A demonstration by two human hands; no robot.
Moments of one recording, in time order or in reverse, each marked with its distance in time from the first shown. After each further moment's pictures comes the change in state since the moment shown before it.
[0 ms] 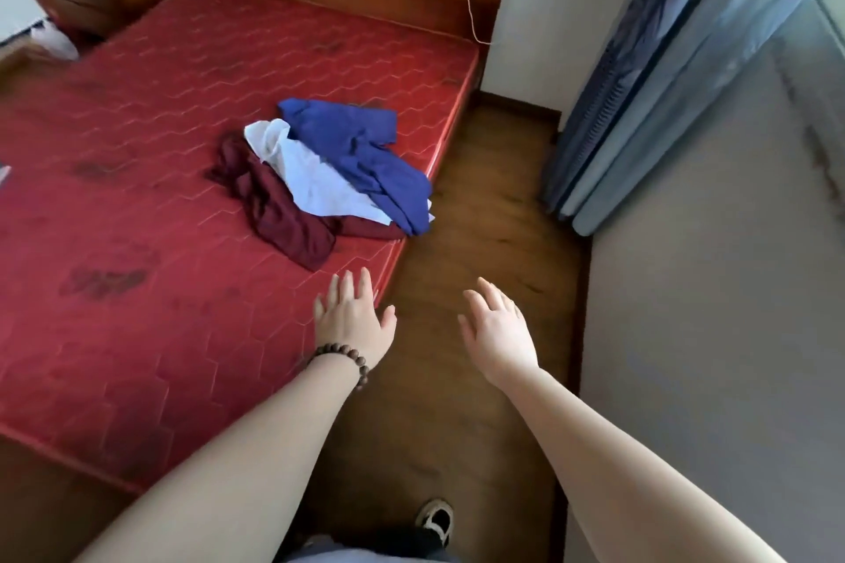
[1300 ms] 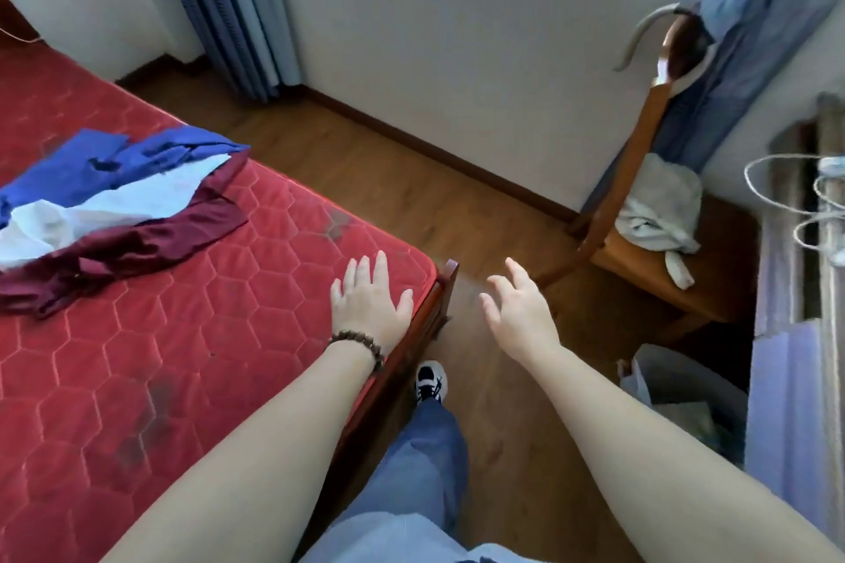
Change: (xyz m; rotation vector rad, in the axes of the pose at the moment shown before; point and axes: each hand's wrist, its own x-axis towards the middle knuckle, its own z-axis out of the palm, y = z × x) left_hand -0.089 -0.558 -0.076 0.128 -0.349 1.322; right_hand -0.300 -0.663 0.313 0.227 0.563 1.337
